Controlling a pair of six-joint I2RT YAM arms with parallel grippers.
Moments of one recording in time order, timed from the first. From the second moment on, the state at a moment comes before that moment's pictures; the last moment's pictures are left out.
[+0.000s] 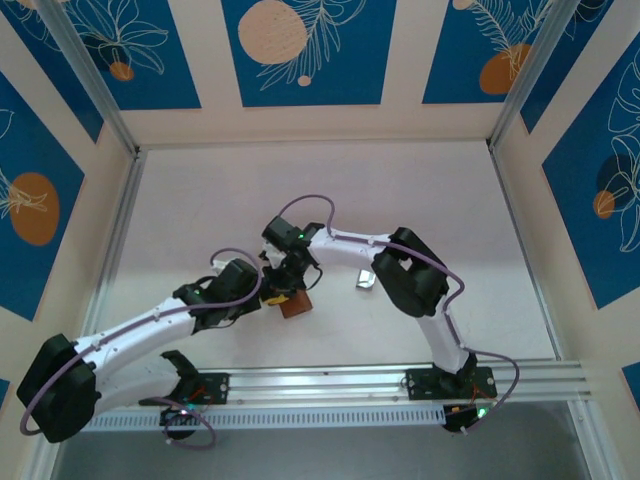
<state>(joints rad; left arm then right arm) -0.73 1.05 0.52 -0.53 -0.18 -0.94 0.92 2.12 1.52 -0.66 -0.61 0.64</state>
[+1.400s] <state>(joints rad) -0.76 1.51 0.89 -0.52 -0.09 -0.77 0.84 2.00 1.31 -0.68 -0.56 0.56</state>
